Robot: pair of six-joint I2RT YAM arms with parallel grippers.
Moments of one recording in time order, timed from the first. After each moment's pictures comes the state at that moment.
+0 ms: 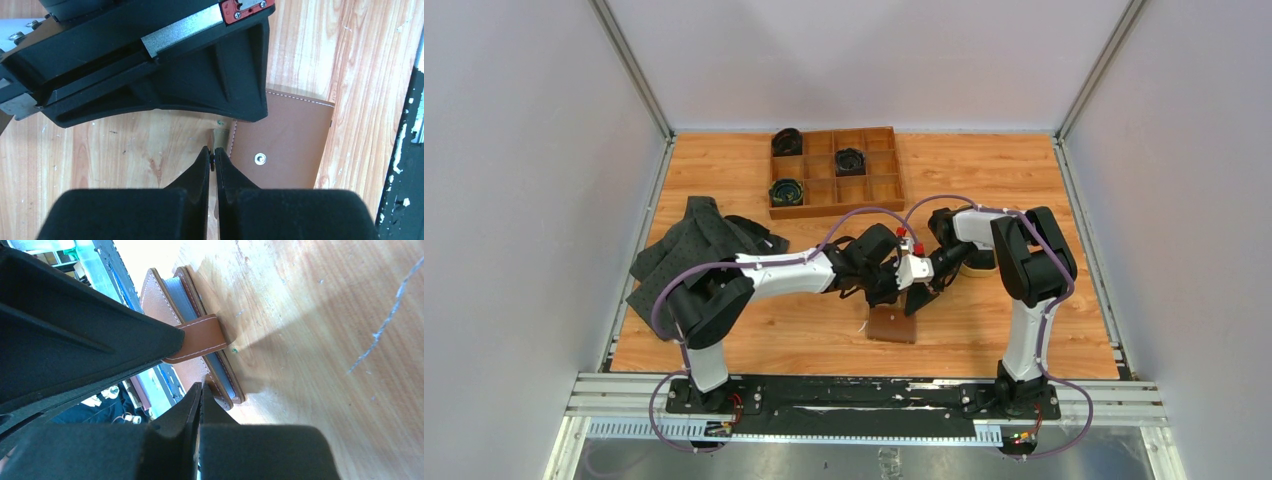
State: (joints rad) left arm -0.96 1.80 1.11 -0.19 0.35 0.35; right arm 0.33 1.97 1.10 -0.95 -0.95 -0.43
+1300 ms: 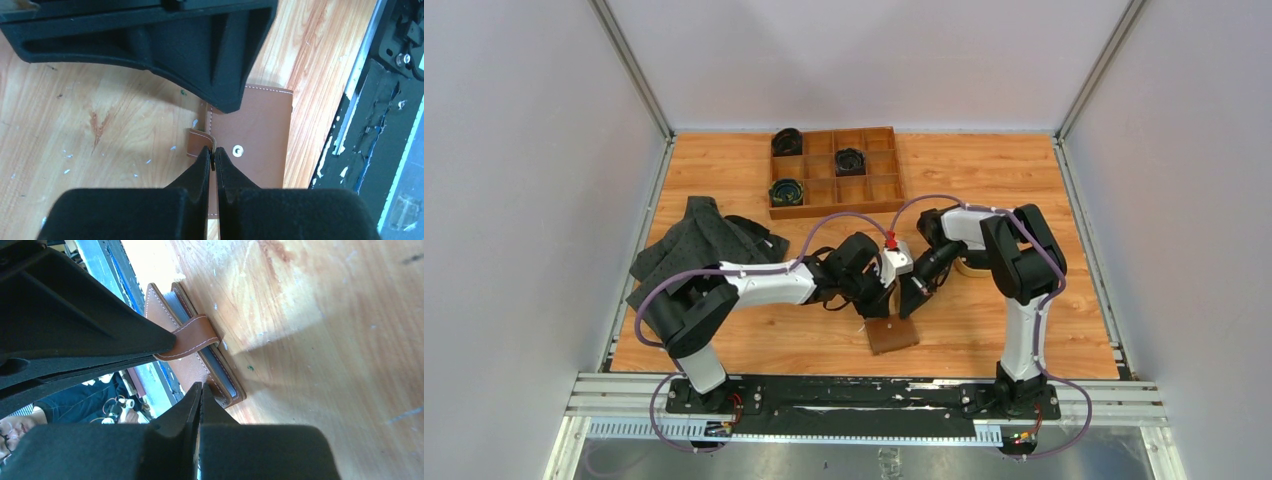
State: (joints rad) left arm -0.93 1.70 0.92 -0.04 0.43 -0.03; right arm 0.38 2.01 1.16 -1.01 -0.94 -0.48
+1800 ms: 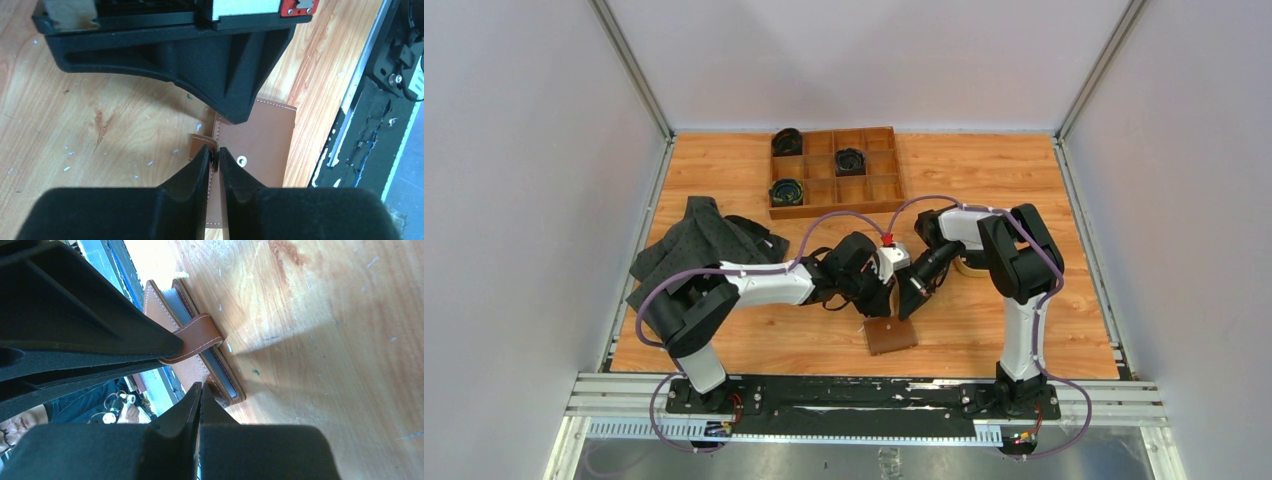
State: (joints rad) left arm -0.92 1.70 0.89 0.03 0.42 -0.13; right arm 0.40 2.02 1.17 -1.03 -0.94 -0.50
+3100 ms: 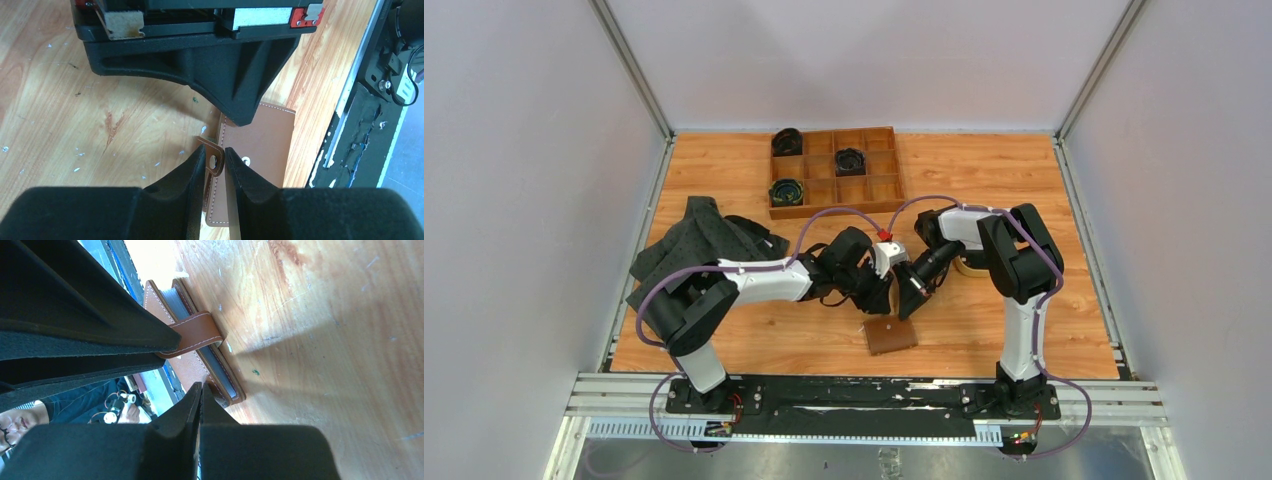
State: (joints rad) left arm -0.88 1.70 0.89 0.04 0.47 -0.14; right arm 0.40 2.02 1.17 -1.03 -0.94 -0.50
